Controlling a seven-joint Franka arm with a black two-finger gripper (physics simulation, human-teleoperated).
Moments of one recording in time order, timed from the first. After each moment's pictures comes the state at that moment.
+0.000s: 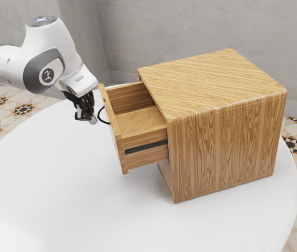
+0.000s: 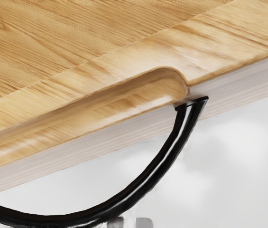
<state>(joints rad) 0.16 -0.18 -0.20 -2.11 -0.03 2.16 1.10</state>
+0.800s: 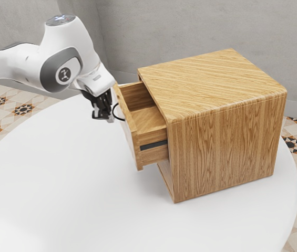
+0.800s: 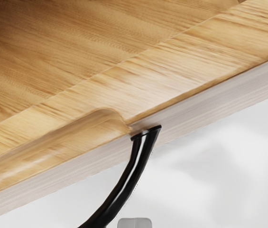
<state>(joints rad) 0.11 -0.10 -0.24 -2.03 -0.03 2.18 1.09</state>
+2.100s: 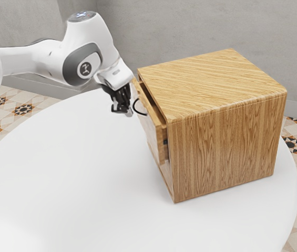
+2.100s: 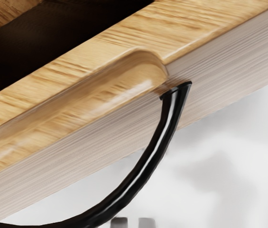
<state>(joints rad) 0.09 0.07 -0.25 -1.85 -0.01 2.19 1.09</state>
